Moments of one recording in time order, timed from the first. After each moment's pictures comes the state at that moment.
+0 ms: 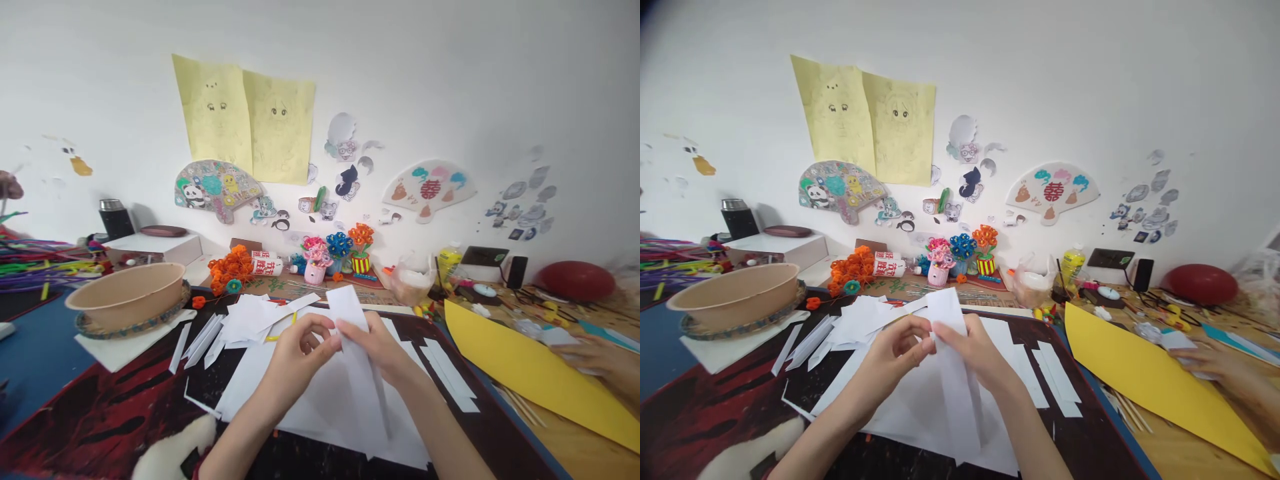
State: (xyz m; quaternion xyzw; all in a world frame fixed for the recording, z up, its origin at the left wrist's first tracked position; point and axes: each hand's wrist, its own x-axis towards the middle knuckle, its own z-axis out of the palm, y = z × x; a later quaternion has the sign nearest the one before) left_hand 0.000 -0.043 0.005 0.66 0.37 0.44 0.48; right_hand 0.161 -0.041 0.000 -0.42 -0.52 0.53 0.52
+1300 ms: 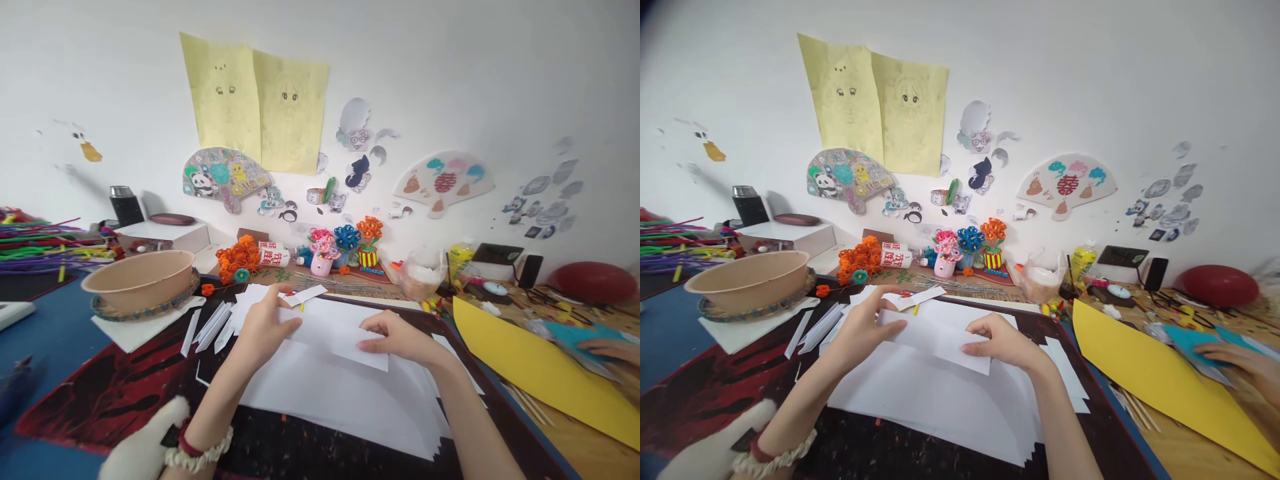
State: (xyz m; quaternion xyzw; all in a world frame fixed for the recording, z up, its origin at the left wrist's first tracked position) left_hand -0.056 -0.008 0.003 0.71 0.54 0.37 0.25; right_hand 0.218 -0.019 -0.013 -0.44 -0.76 0.41 0.23
